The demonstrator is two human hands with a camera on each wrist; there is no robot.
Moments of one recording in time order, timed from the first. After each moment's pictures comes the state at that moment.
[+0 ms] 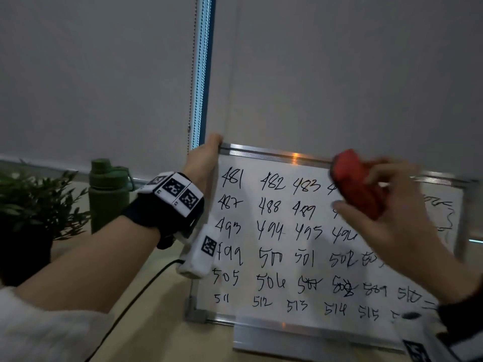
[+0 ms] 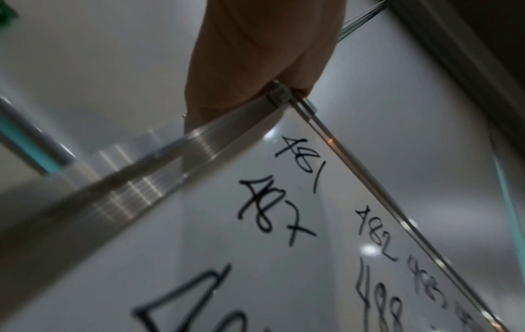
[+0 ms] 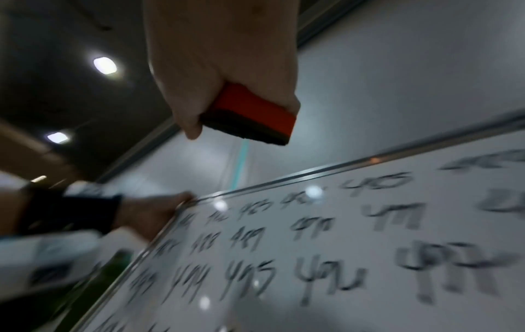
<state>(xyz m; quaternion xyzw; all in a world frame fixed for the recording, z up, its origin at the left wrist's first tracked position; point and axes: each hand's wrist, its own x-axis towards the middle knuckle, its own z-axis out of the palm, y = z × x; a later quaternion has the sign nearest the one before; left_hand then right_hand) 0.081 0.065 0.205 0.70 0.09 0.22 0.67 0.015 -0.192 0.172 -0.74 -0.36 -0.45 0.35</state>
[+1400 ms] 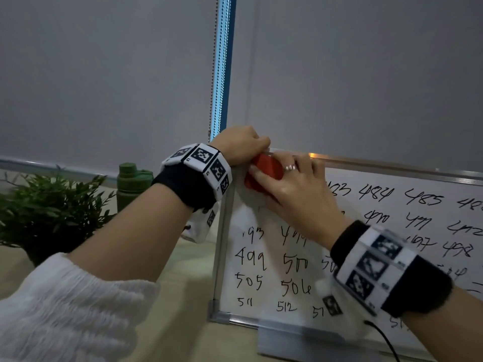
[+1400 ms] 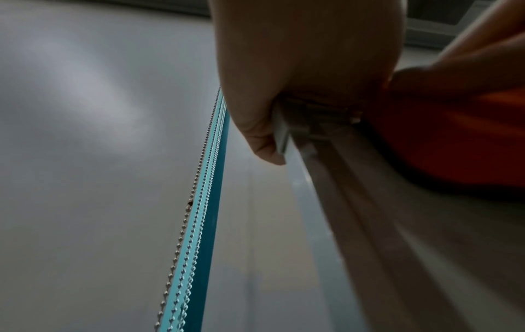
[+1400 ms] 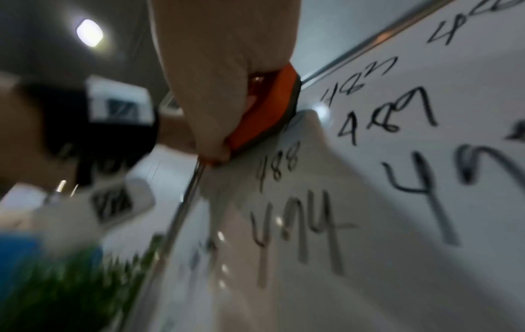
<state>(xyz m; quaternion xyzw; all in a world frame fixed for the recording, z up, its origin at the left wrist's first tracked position) 0.075 0.067 0.247 0.95 -0.06 0.27 0.17 0.074 -0.079 0.165 -0.75 -0.36 -0.55 -0.06</state>
